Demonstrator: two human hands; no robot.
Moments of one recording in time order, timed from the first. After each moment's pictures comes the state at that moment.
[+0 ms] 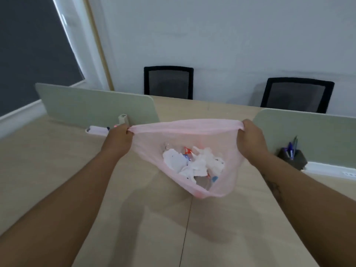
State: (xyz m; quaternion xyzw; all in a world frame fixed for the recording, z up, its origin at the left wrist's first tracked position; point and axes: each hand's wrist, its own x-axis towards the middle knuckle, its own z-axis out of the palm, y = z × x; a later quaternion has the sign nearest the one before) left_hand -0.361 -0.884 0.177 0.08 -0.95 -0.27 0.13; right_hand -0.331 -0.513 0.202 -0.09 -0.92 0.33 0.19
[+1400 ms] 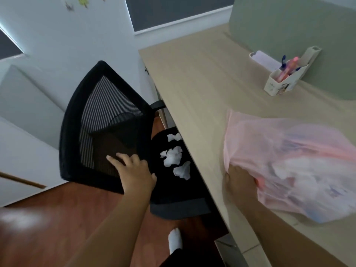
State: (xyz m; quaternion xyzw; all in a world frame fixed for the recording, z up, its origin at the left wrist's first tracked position) left_hand 0.040 -0.958 0.018 0.52 -0.80 0.18 -0.24; right_hand -0.181 -0.793 -0.076 0.42 -0.90 0.09 -0.01
